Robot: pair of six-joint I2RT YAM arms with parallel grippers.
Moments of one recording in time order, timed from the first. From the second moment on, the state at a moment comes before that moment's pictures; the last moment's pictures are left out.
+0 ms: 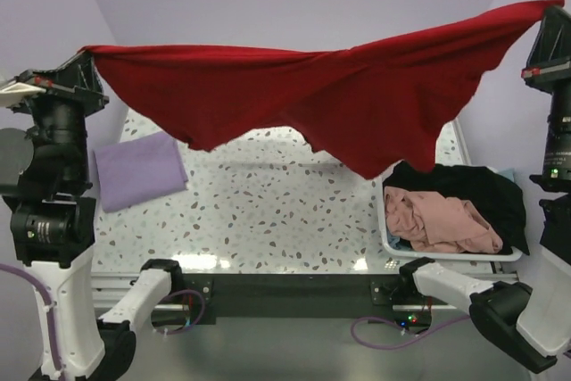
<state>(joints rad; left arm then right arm) -0.05 0.88 1.66 -0.43 -0.25 -0.47 0.38 1.11 2.20 -0.55 0.50 0.22</state>
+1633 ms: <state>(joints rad) 0.37 1.08 1.59 0.08 0.87 -1.25 0.31 1.21 2.27 -0.45 0.29 0.26</state>
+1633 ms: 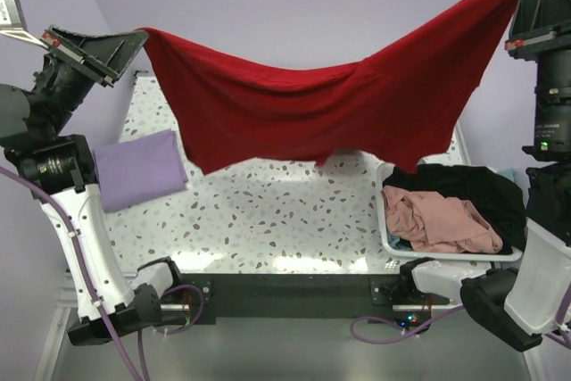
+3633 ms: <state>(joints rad) 0.01 1.87 1.35 -0.58 0.21 -0.29 0.28 2.13 1.75 -0.65 0.15 0.42</state>
